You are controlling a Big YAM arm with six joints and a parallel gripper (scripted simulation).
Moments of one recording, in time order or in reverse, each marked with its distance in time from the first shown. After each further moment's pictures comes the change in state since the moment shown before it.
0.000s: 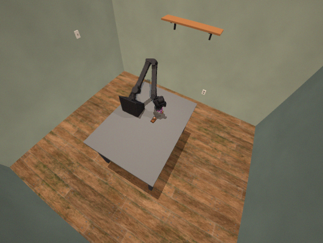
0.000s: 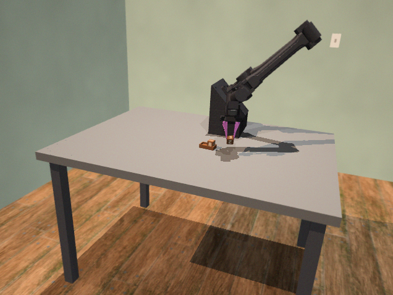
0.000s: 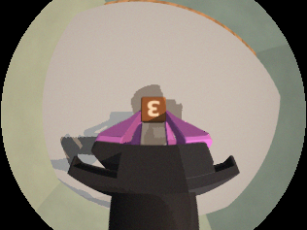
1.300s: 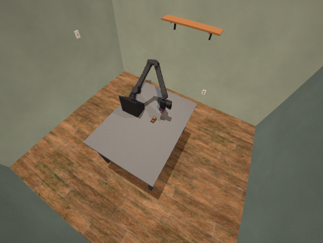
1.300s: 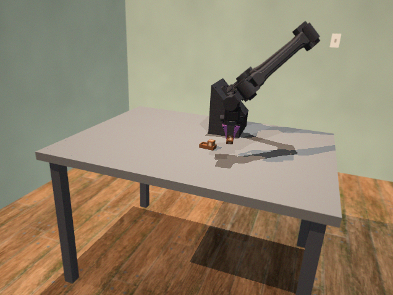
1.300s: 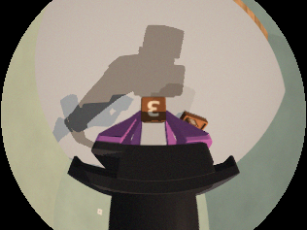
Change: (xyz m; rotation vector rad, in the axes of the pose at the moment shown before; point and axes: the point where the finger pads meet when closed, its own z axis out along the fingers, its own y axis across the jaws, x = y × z) arm -0.009 -0.001 0.001 0.011 0.454 0.020
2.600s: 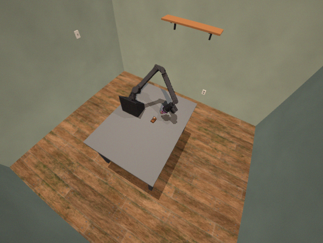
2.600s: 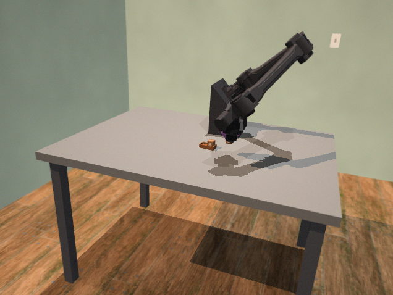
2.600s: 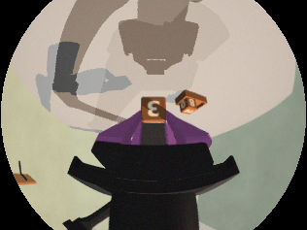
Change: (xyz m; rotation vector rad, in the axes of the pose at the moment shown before) arm -0.002 -0.002 0.004 0.015 0.537 -0.012
